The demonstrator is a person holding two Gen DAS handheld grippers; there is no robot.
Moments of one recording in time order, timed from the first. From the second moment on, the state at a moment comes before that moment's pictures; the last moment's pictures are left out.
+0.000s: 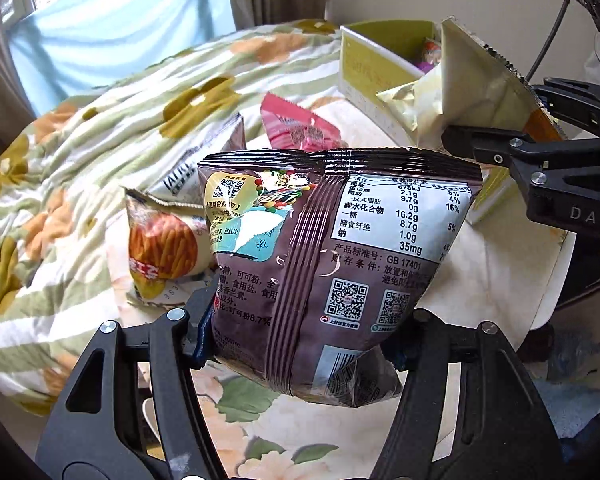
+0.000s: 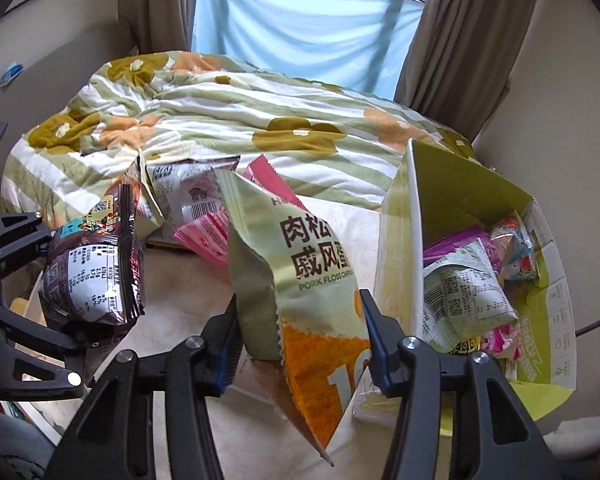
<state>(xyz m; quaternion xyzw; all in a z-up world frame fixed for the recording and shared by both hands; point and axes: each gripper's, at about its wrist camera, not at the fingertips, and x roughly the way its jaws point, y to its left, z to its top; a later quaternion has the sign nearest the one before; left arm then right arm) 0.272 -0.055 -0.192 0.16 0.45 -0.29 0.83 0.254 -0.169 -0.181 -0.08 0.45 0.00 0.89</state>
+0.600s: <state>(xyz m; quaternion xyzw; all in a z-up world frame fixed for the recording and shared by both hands) 0.280 -0.176 -0.077 0.13 0.34 -0.30 0.88 0.209 -0.279 -0.084 0.00 0.38 -0.06 0.92</state>
